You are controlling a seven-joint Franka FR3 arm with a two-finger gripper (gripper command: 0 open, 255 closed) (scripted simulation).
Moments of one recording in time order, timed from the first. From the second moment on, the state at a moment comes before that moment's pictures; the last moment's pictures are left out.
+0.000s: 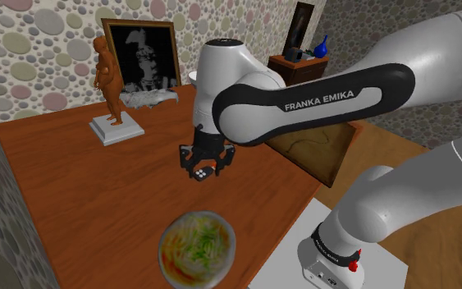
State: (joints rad) arm -0.01 -0.42 0.58 -2.44 0.24 2.10 0.93
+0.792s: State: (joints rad) arm -0.01 -0.46 0.54 -2.32 0.23 1.93 0.92
